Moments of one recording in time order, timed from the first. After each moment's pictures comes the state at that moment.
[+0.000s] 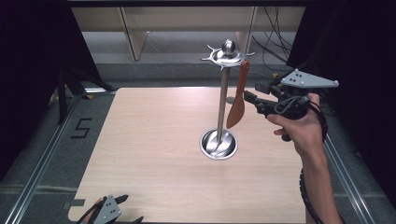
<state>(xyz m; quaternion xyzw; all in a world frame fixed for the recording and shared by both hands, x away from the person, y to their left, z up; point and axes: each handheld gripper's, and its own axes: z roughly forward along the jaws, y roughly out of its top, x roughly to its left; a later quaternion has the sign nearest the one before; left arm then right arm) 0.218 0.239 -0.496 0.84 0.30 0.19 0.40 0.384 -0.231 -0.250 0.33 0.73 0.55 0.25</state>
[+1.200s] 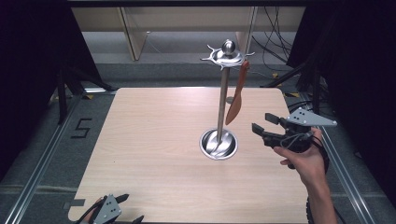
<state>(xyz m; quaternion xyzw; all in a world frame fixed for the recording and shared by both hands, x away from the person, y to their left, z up) 0.220 0.237 -0.495 0.83 0.31 0.19 0.41 0.361 -0.263 -0.333 0.36 0.73 0.53 0.25</state>
